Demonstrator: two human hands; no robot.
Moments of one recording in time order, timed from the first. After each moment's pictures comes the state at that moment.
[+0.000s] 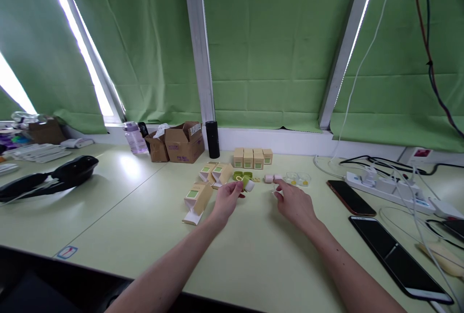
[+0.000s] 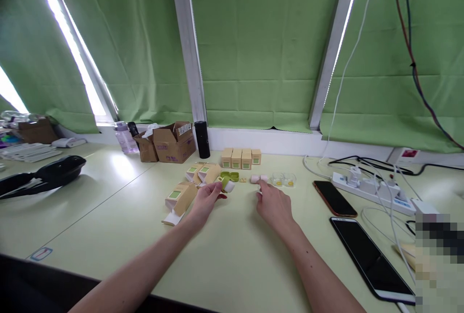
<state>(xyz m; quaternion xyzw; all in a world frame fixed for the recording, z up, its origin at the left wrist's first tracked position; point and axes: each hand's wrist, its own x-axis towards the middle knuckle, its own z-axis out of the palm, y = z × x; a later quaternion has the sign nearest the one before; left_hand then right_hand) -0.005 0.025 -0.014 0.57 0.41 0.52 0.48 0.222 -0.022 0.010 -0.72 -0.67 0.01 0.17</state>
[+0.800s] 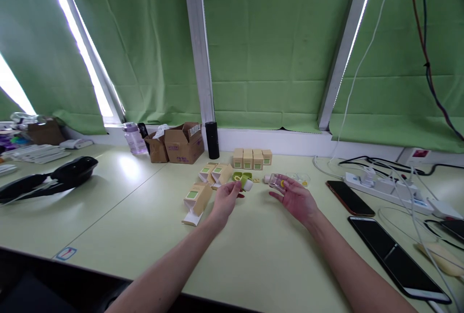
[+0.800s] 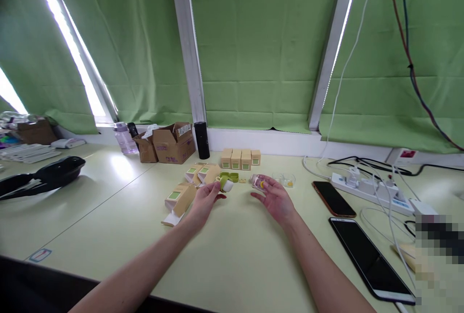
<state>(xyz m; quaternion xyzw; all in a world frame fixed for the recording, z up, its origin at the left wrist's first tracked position) -0.005 0.027 -0.016 0.55 0.38 0.54 0.50 0.245 0.001 -0.012 -0.39 -0.50 0.51 0.58</state>
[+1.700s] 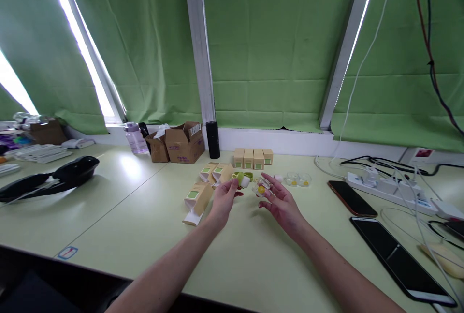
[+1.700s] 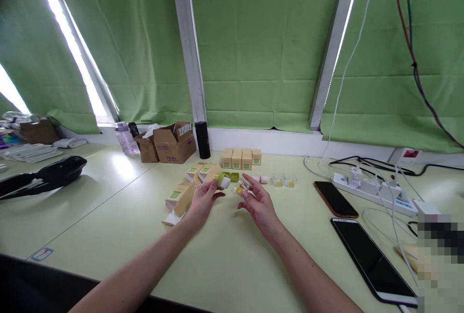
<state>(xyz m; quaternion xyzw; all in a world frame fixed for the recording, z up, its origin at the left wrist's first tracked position) -0.007 0.028 -0.016 0.50 0.37 0.58 0.52 0.185 -0.025 -0.007 -0.29 -0.44 0.57 0.63</state>
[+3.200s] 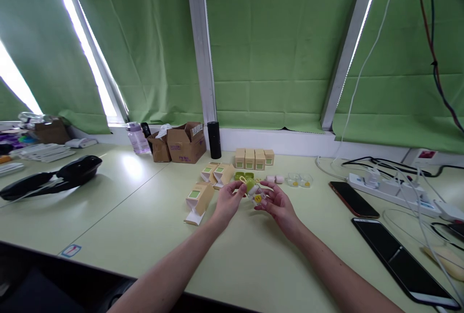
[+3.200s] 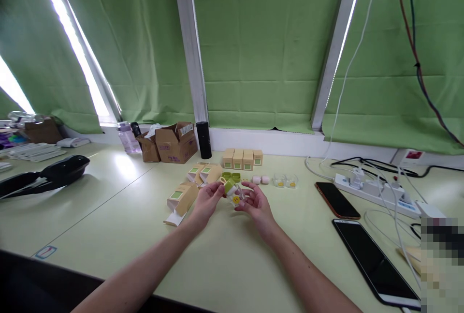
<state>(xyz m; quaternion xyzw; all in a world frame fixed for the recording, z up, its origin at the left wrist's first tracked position) -0.004 0.023 -0.010 0.60 0.38 0.55 0.44 0.183 -0.020 -0.027 -0.28 -0.48 0.57 0.60</state>
